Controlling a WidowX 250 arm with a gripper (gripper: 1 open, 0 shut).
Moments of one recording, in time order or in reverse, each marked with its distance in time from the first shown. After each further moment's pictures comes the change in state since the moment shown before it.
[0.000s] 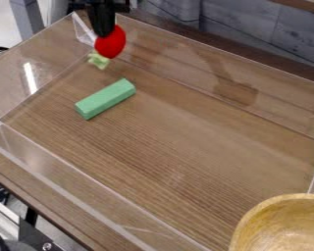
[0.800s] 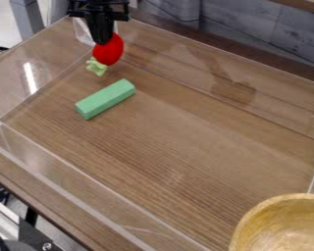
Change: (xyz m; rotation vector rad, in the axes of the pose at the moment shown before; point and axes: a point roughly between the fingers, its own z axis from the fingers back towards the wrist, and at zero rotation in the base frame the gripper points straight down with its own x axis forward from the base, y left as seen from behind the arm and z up) arm 0.000 0.003 -0.009 0.008 0.020 0.005
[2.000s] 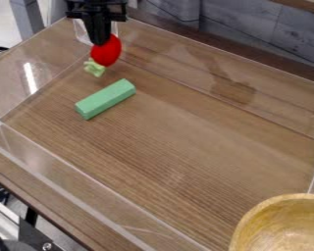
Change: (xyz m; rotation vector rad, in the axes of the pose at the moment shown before) arm -0.003 0.002 -0.001 -0.007 0.012 0.013
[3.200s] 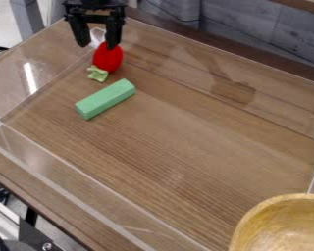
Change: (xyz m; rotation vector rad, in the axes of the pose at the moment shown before) arm -0.008 -0.002 -0.001 -0.001 0.046 0.033
